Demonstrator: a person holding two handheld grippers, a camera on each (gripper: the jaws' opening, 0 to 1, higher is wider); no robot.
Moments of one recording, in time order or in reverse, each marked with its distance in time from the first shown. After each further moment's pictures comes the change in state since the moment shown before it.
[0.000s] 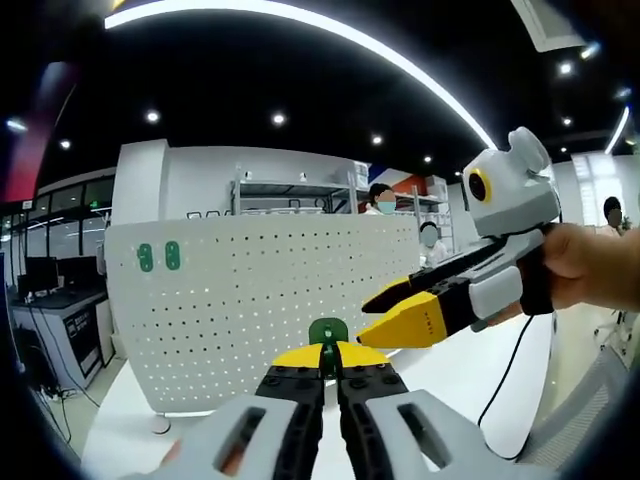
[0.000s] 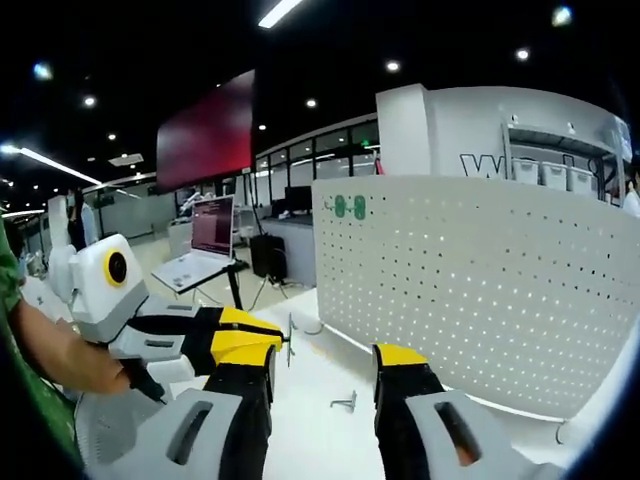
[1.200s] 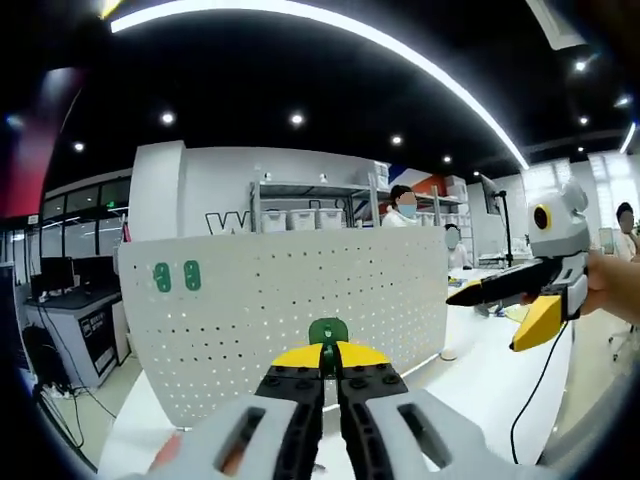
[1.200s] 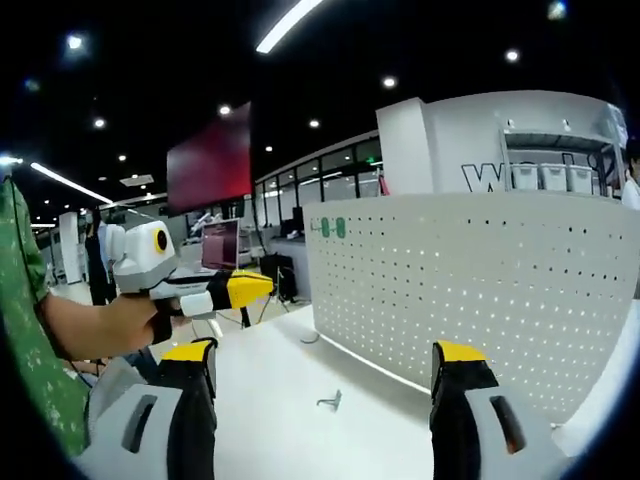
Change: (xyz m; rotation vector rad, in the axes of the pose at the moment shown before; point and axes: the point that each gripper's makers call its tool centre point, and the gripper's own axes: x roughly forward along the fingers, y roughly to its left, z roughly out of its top) left arm 0.026 0.037 0.038 0.000 -0.006 0.104; right arm -0.061 -0.045 0.007 0.023 -0.079 0.050
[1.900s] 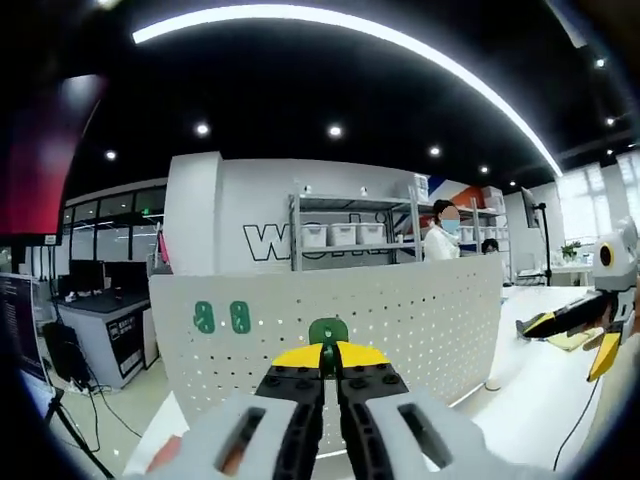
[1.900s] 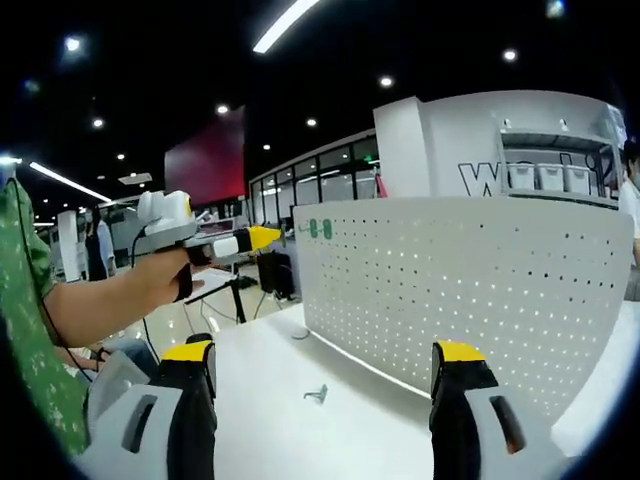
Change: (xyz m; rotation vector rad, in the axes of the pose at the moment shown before) left arm 0.039 0.063 0.044 -0.021 -0.063 0.163; right arm -0.015 -0.023 0.006 -0.006 0.010 -0.007
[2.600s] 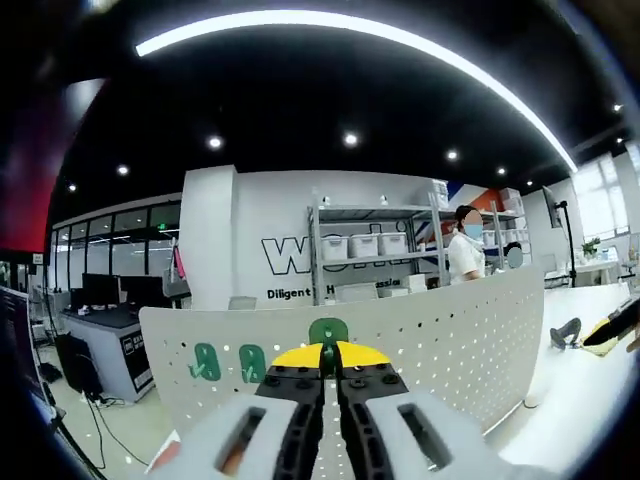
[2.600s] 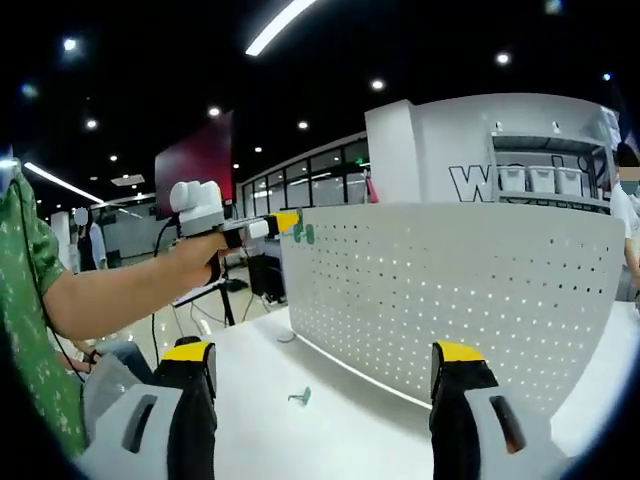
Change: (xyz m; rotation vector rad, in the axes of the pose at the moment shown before) left arm 0.078 0.028 0.009 0.037 -0.045 0.092; right arm -0.008 -0.027 0.005 0.003 -0.008 -0.045
